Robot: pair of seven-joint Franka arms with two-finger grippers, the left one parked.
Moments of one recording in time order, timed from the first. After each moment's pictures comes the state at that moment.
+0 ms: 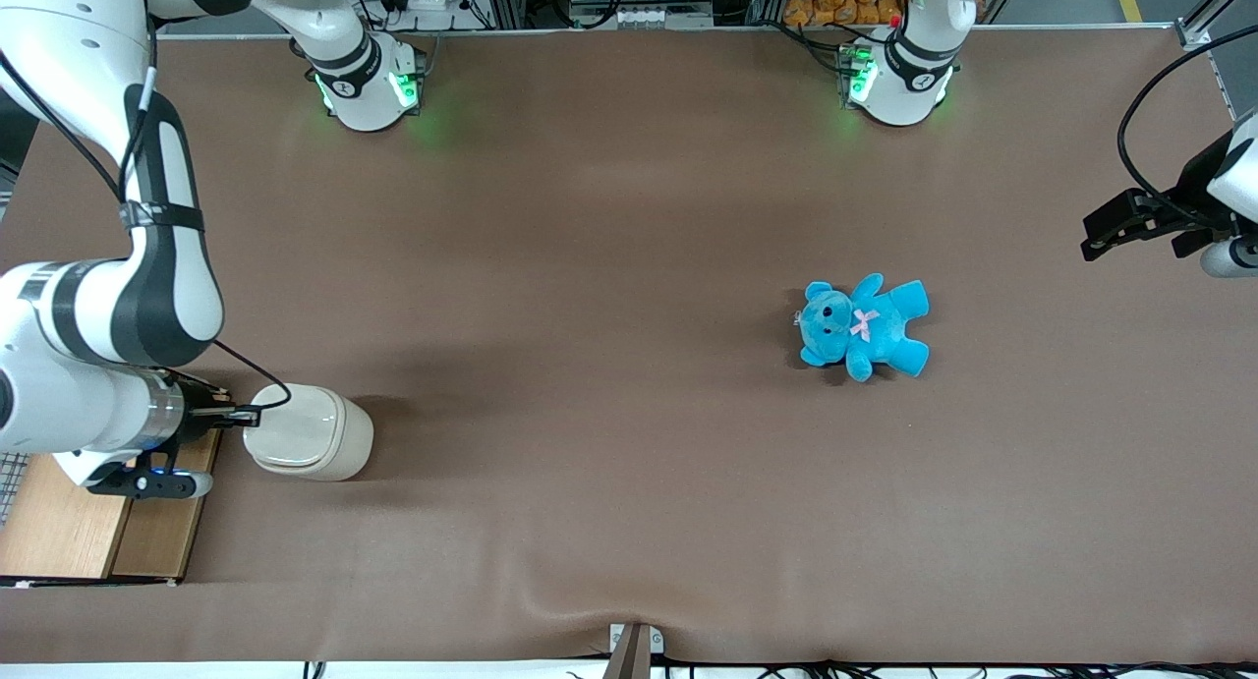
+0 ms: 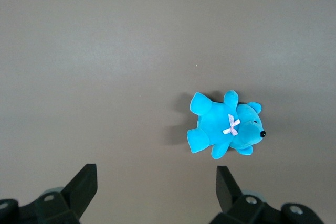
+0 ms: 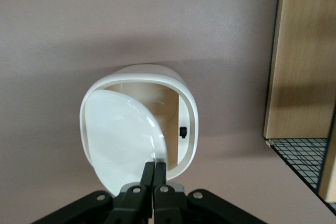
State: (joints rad) arm 0.04 0.63 -0.06 -1.24 0.05 1.71 0.03
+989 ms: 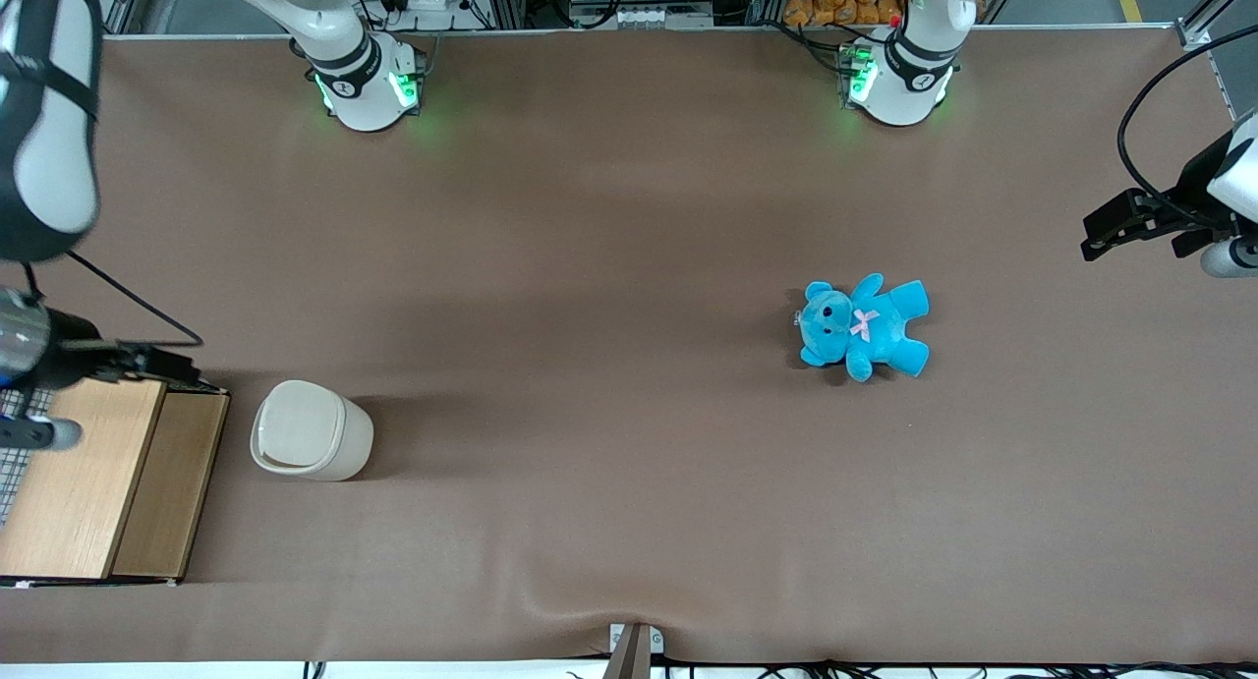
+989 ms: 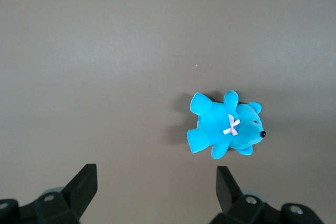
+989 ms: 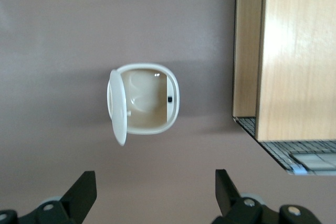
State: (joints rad) arm 0.02 0.43 -0.07 -1.17 0.05 1.53 0.01
